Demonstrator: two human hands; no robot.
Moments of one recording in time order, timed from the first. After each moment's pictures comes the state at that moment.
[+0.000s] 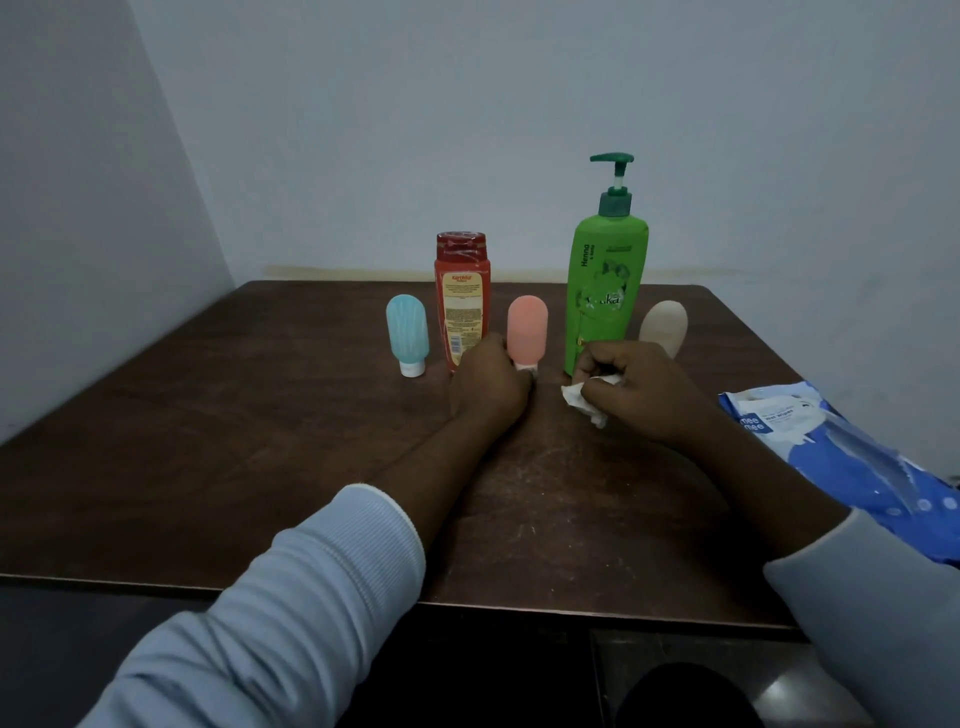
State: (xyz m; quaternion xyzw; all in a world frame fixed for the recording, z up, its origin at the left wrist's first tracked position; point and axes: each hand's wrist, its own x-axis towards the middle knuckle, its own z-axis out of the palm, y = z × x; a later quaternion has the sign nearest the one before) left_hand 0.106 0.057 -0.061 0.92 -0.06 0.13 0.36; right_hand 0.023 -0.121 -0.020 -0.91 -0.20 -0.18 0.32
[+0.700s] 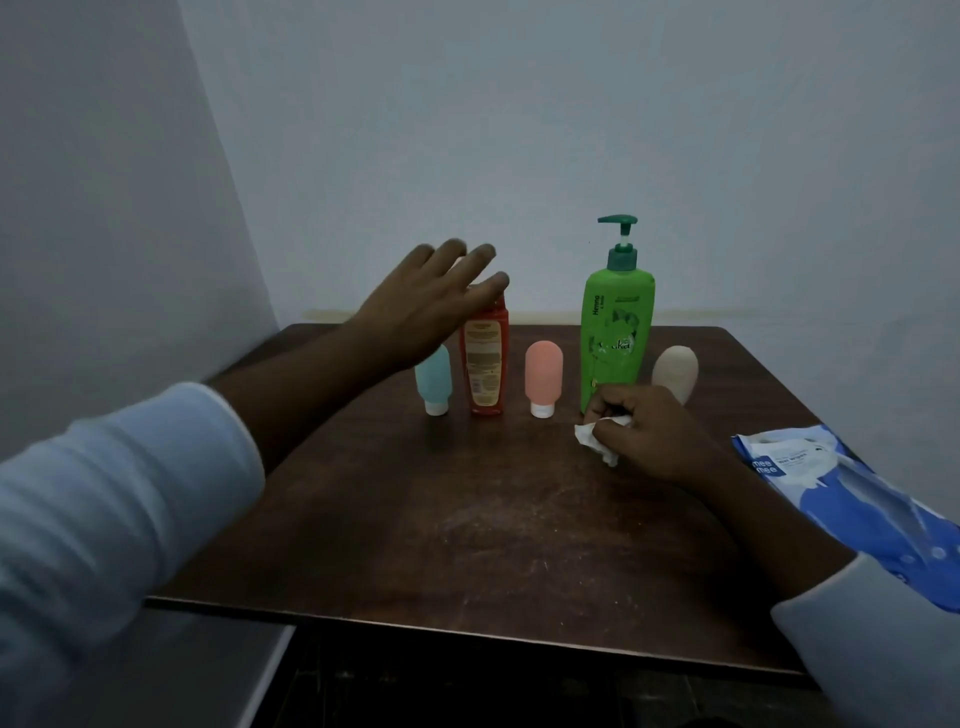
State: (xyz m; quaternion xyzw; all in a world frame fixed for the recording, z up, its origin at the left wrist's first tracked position) left_hand 0.113 0.167 0.083 0.80 -0.34 0.41 -0.26; right_hand 0.017 -0.120 -0.017 -0.90 -0.20 -0.16 0.35
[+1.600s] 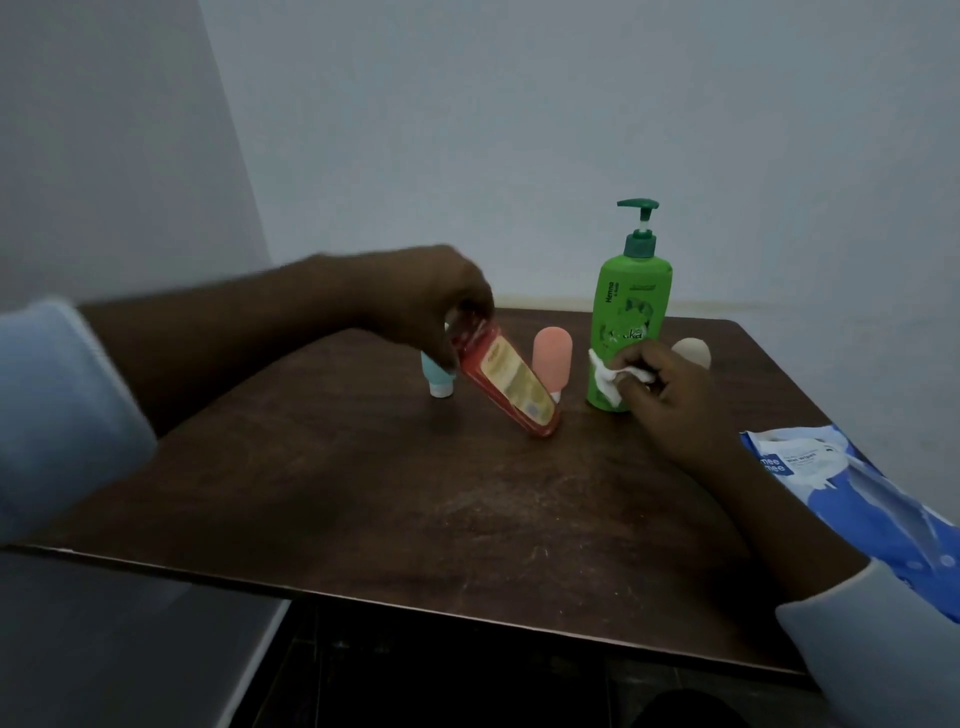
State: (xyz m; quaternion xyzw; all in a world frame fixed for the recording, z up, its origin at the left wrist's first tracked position) left_hand 0.071 0.168 0.131 0.91 -0.39 0.06 -0.10; right_hand 0.023 -0.122 -0.012 -0.87 -0.15 -0.30 0.37
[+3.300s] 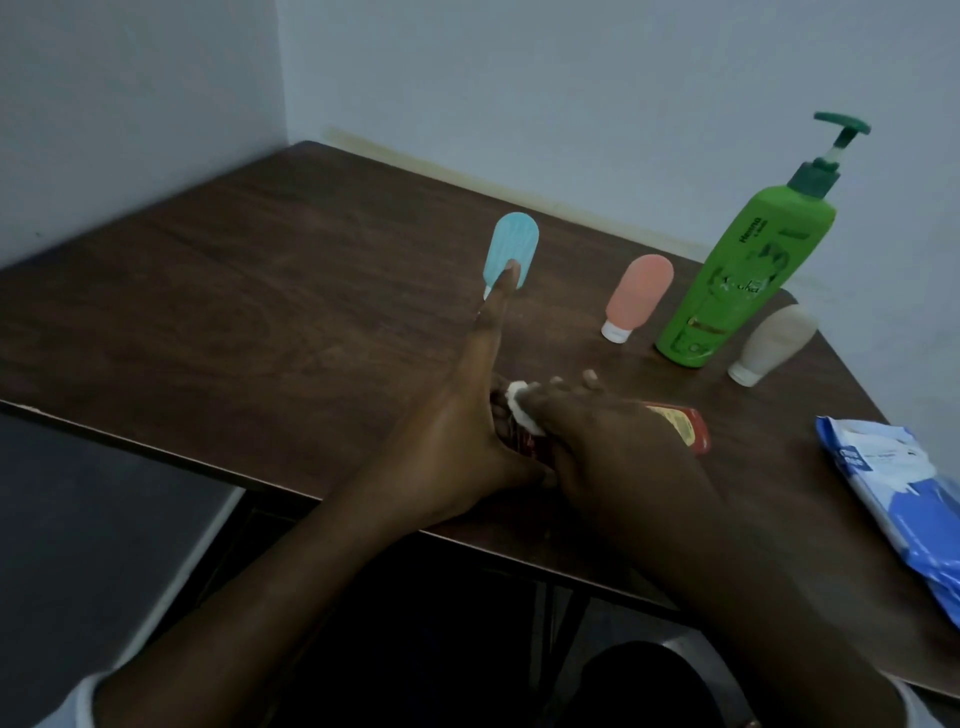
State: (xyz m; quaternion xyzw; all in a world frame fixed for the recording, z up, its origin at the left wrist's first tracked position) left_hand -0.038 0.204 -0.057 0.83 -0.15 0.04 0.54; right_hand -0.055 0.041 -0.016 -0.95 -0.27 -0.12 0.06
